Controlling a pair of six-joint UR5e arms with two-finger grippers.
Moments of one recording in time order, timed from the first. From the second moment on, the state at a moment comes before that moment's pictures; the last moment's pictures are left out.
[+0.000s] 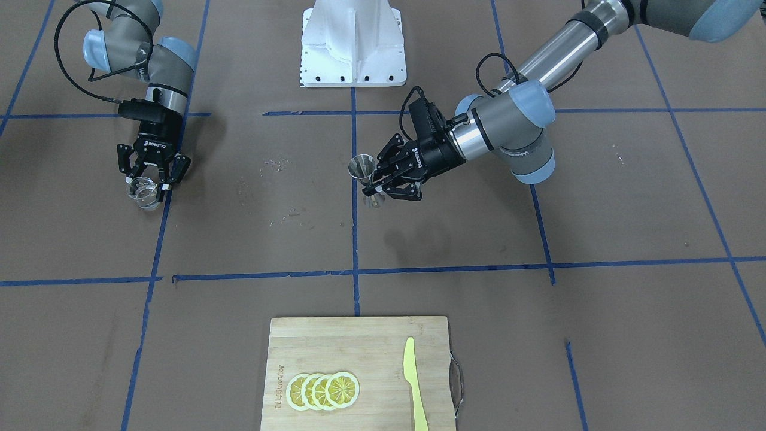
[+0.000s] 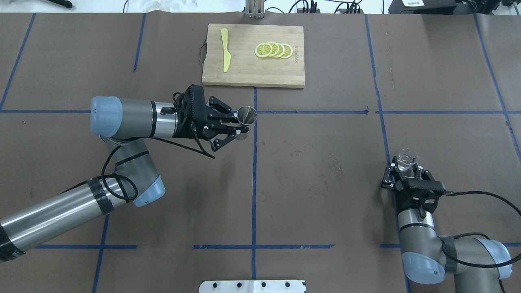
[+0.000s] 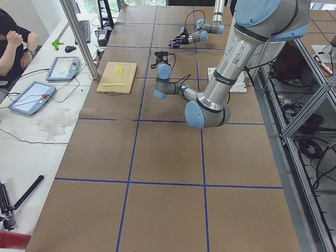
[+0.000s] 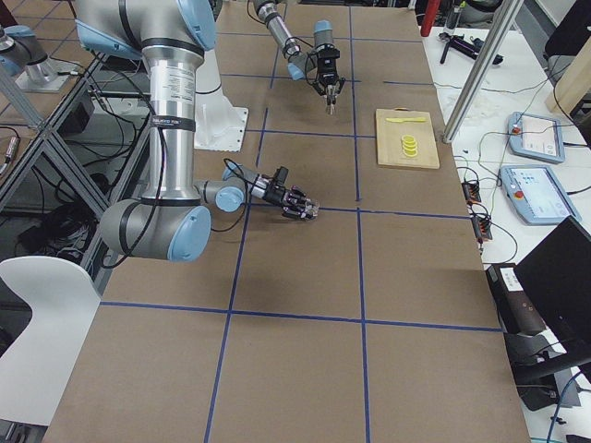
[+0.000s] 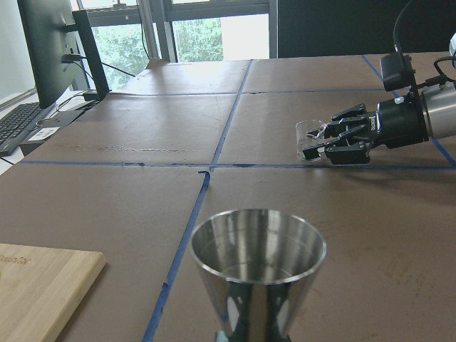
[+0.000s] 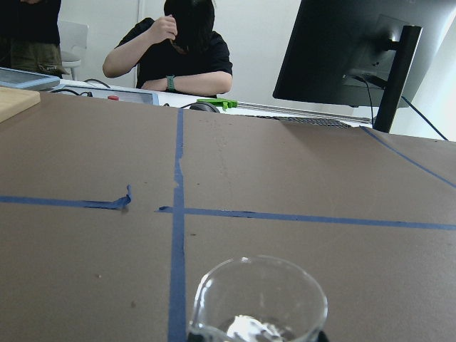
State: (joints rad) left arm -0.61 -2.20 -1.25 -3.12 -1.97 -0.16; right arm 0.12 -1.65 1.74 -1.20 0.47 1.72
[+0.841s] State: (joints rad) left arm -0.61 -2.20 -1.25 -3.12 -1.97 -0.16; right arm 0.22 -1.57 1.79 -1.20 0.47 1.49
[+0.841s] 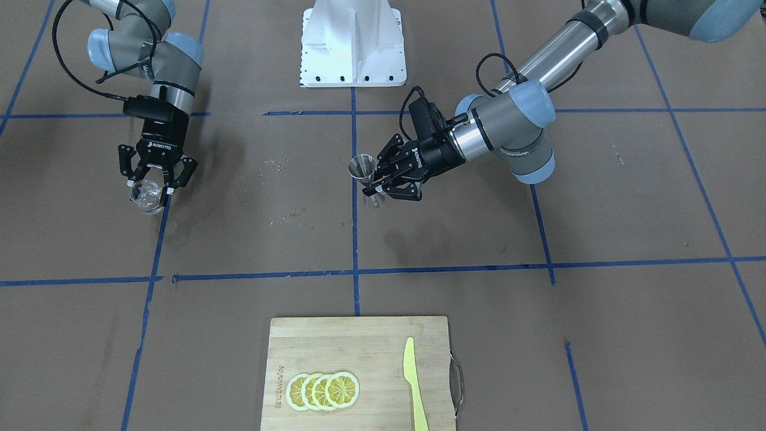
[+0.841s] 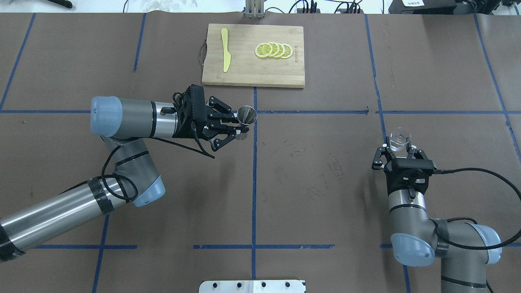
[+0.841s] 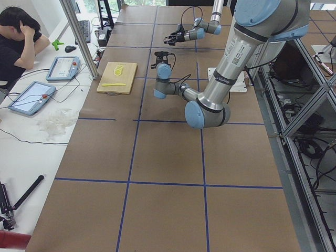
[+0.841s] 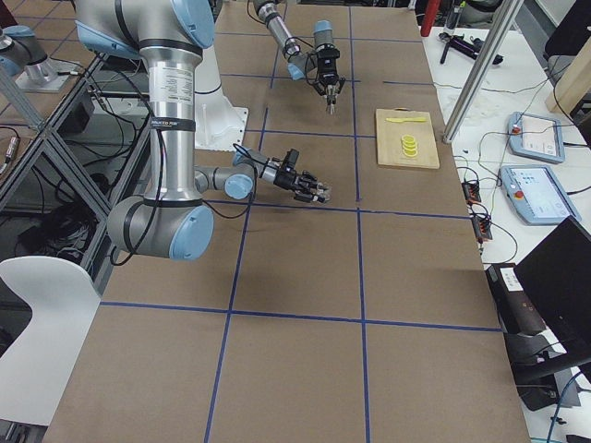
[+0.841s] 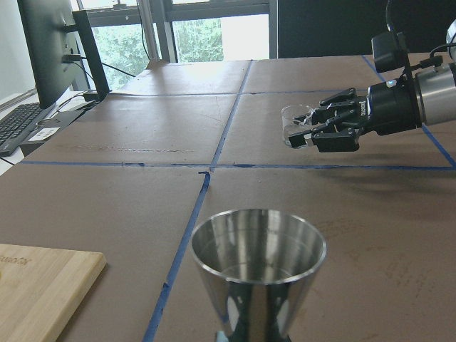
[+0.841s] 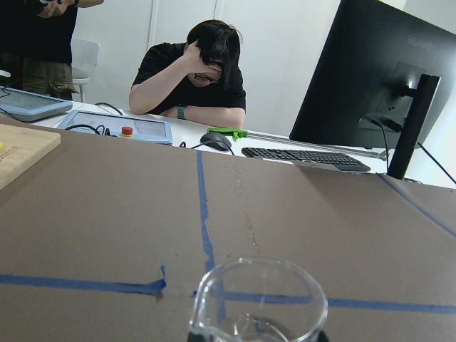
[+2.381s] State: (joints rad) left arm -0.60 -2.20 -1.25 -3.12 -1.97 -0.16; right arm 0.31 -1.17 1.81 -1.29 0.53 1.04
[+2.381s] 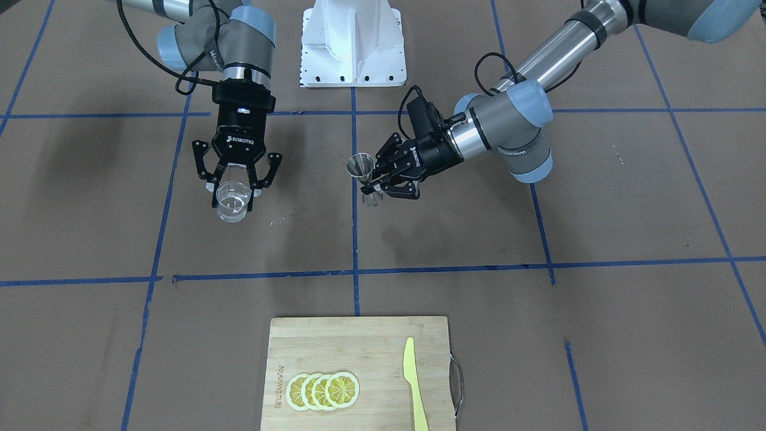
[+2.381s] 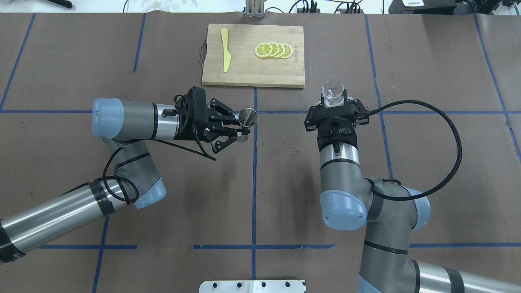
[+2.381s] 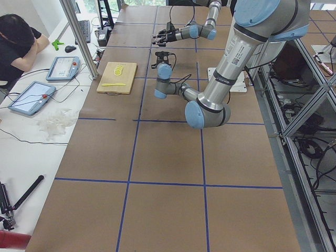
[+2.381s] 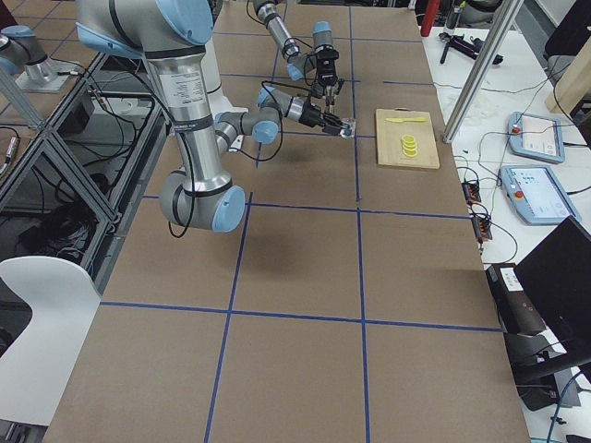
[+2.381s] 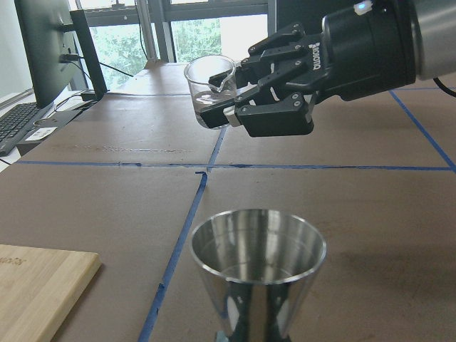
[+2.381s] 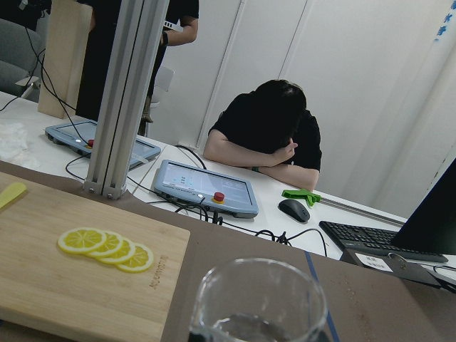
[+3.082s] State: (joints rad) left arm -0.60 -2.20 -1.25 -3.12 -1.97 -0.16; right arm 0.28 -1.04 1.82 -1.45 0.49 0.92
